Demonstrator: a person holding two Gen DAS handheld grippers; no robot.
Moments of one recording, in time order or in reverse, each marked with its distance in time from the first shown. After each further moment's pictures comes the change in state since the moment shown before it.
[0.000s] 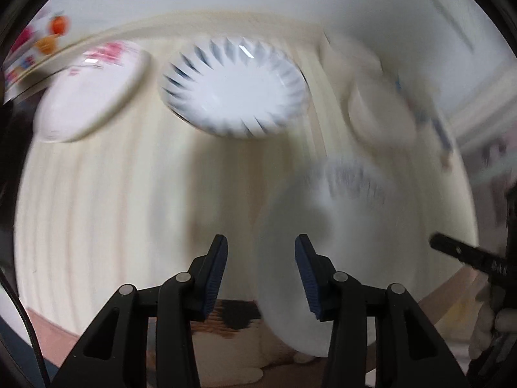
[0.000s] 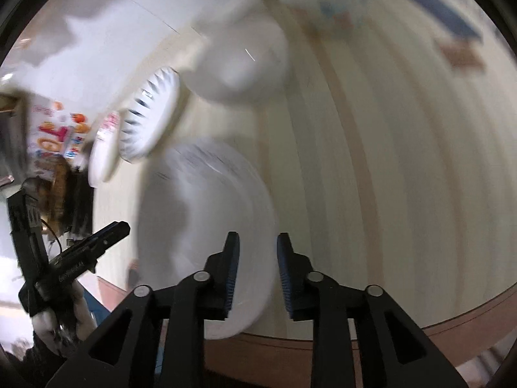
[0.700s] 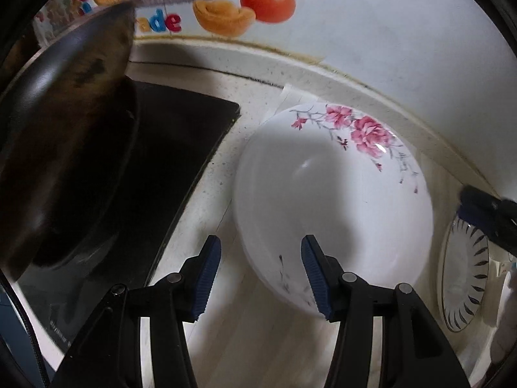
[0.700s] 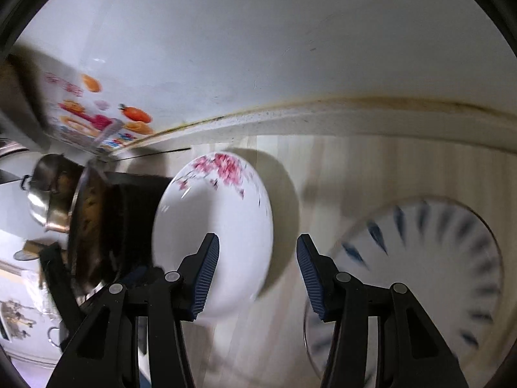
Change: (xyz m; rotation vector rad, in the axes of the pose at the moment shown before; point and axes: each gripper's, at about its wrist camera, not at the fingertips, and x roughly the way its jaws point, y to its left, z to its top) left arm 0.033 0.266 0.126 -0.331 -0.085 0.255; right arm 0.223 0.314 0.204 -0.273 0.082 0.143
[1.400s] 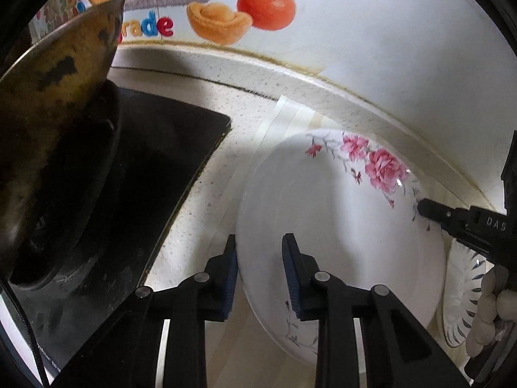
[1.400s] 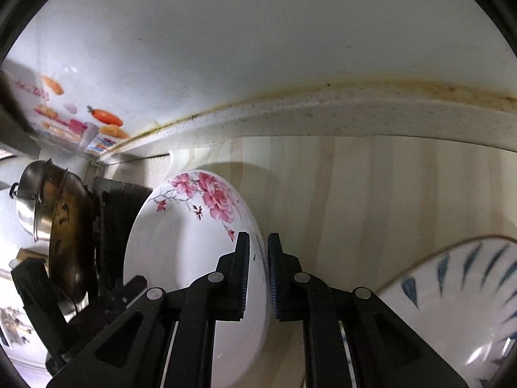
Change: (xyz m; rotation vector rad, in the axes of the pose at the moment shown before) left arm 0.020 0.006 0.012 -0.010 -0.080 -0.063; right arm 0.051 -0.009 0.012 0.010 -0.006 0.009
